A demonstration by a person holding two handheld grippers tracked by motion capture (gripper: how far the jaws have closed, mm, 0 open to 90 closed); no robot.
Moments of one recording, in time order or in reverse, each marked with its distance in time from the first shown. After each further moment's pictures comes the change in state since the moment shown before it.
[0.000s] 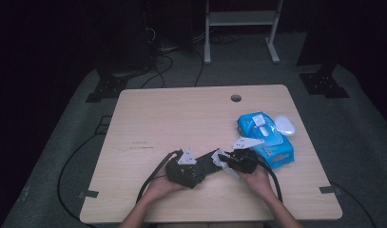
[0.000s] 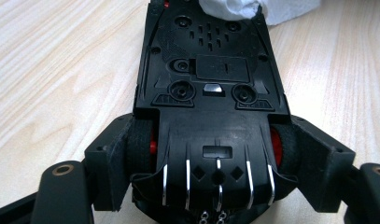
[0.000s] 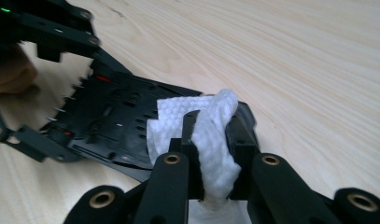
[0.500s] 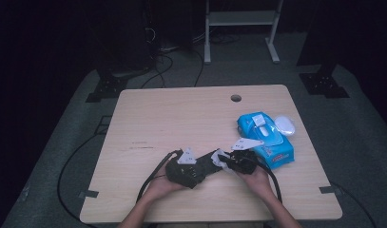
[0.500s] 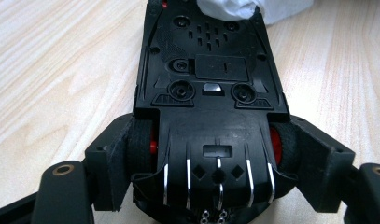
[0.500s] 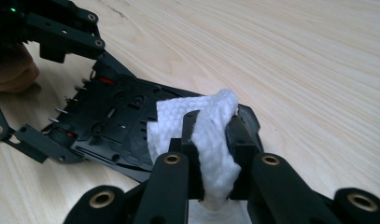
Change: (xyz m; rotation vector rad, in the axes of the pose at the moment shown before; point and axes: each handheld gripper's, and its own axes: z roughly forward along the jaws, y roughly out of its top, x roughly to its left) left arm 0.000 0.000 0.000 -0.004 -0.009 0.006; right arm 0.000 -0.001 -0.002 -0.003 -0.016 -0.002
